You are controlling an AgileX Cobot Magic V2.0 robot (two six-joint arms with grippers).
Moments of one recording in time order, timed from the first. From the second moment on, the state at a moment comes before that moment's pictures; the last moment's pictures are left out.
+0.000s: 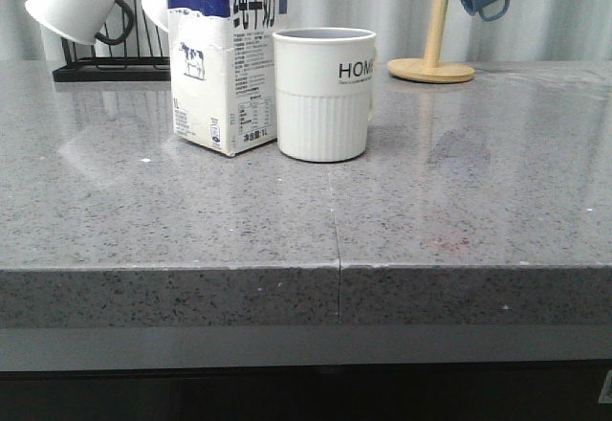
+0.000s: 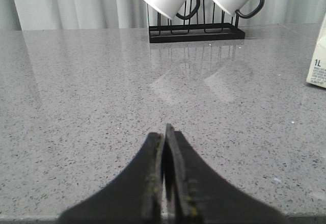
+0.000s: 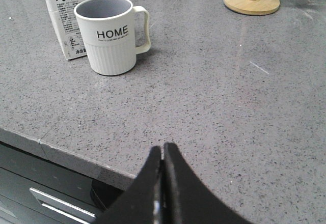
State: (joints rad) left arm -0.04 -0.01 0.00 0.03 0.14 -0.06; right arm 0.42 0.23 -0.42 -0.07 0.55 0.11
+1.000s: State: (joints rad) left arm -0.04 -0.01 0.00 0.03 0.14 -0.06; right arm -0.05 -0.01 0.01 0.02 0.17 0.07
